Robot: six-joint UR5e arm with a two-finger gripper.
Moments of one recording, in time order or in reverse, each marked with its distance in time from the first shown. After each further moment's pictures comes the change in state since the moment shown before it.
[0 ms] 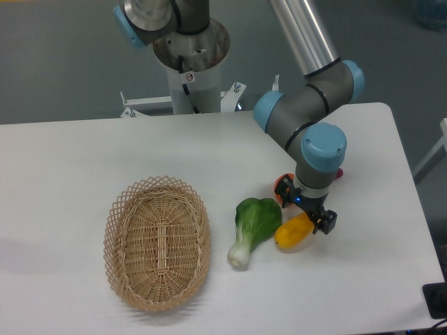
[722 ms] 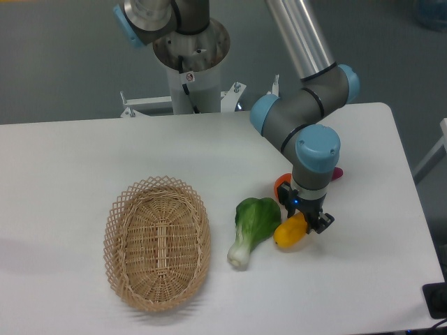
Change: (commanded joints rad) arm -0.005 0.002 0.002 0.008 -0.002 -0.005
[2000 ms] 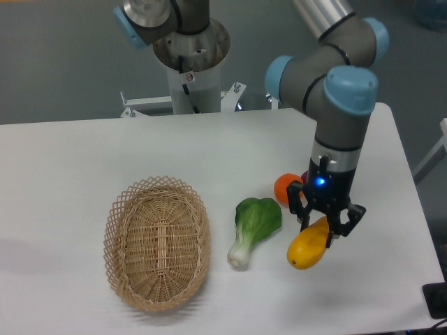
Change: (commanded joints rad) arm 0.031 0.164 0.215 -0.040 -0.396 -0.333
